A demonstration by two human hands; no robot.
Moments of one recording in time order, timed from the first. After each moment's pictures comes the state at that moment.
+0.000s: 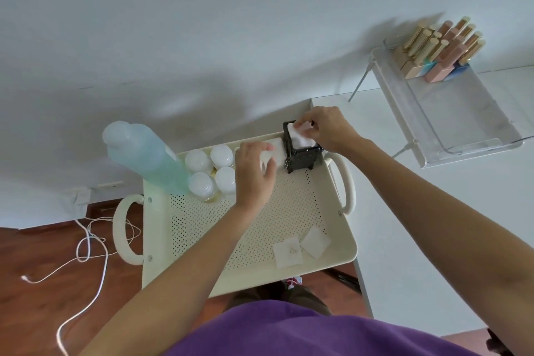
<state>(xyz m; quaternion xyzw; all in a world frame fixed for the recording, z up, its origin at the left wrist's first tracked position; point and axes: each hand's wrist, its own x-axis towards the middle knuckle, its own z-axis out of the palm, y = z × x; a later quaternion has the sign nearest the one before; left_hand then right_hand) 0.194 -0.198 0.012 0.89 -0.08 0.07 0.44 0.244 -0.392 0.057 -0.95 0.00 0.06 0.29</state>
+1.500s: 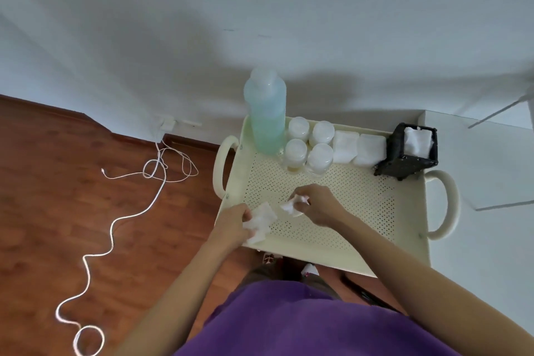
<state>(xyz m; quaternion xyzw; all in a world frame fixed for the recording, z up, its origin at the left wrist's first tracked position) 0.055 0.011 -0.032 0.89 0.17 -0.25 0.33 0.138 -0.200 -0.016 -0.89 -0.12 0.30 0.32</state>
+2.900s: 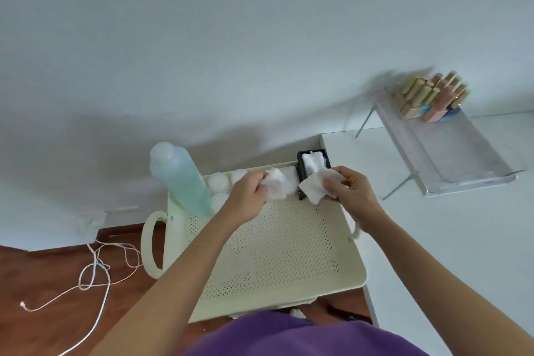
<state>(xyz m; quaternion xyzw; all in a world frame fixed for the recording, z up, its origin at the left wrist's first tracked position) 0.190 -0.141 0.079 0.89 -0.10 -0.17 0.42 0.146 -0.375 0.056 -0.72 0.16 0.03 0.67</state>
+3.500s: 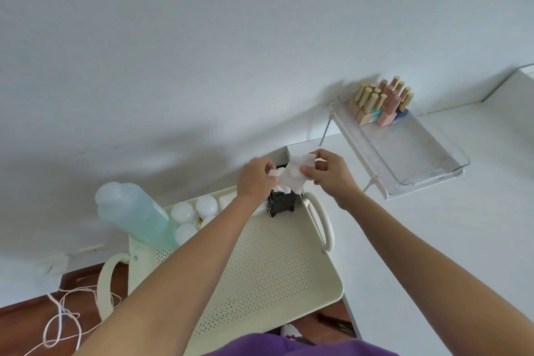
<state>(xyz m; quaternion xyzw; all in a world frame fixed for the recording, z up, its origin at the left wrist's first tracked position) 0.266 -0.252 0.049 0.92 -0.13 -0.08 0.36 0.195 -0.422 0.076 -0.75 0.20 -0.01 0.63</state>
